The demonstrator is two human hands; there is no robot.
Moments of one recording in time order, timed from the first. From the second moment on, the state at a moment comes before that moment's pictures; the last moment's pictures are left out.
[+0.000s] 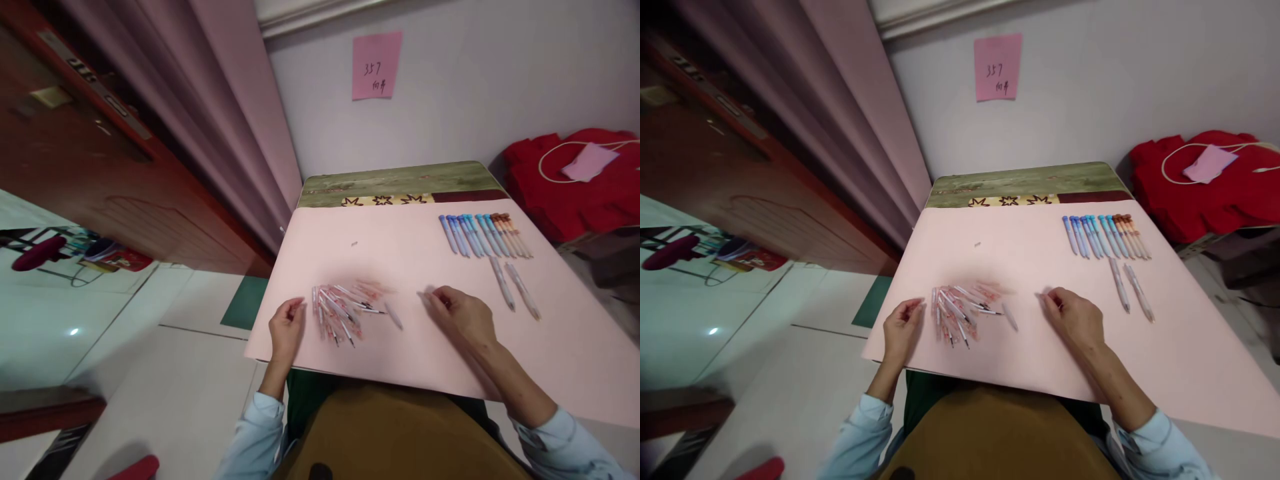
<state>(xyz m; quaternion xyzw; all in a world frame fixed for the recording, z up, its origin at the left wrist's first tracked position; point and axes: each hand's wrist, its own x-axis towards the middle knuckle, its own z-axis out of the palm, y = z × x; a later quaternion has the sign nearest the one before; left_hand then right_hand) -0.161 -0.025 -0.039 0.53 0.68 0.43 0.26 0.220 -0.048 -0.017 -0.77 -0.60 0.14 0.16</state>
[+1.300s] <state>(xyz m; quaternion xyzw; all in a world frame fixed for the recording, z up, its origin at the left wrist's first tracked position) -0.148 0.010 -0.037 0.57 0.73 0.29 0.26 0.171 -0.052 -0.011 -0.63 -0.77 -0.02 0.10</state>
